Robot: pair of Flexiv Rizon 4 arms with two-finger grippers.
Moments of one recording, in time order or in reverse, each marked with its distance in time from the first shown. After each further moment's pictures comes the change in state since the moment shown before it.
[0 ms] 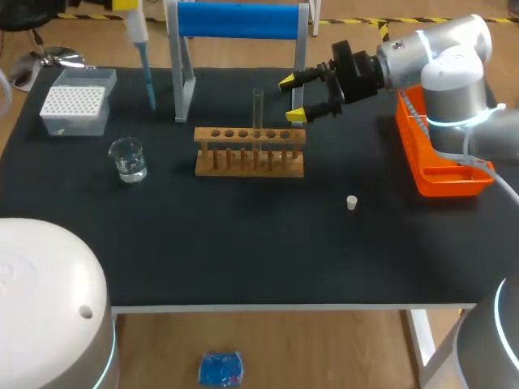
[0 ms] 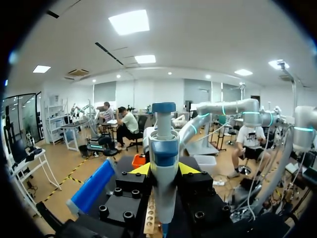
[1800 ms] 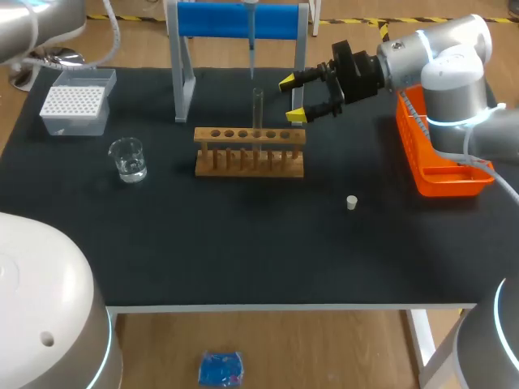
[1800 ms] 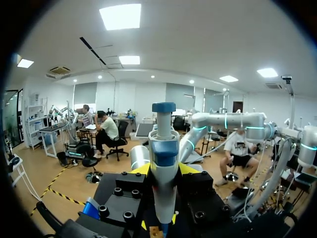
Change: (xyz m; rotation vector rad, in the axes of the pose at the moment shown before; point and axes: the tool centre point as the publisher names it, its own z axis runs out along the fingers) left arm -0.051 -0.064 0.159 0.038 0.194 -0.018; right arm 0.000 0.000 0.000 0.000 0.000 0.000
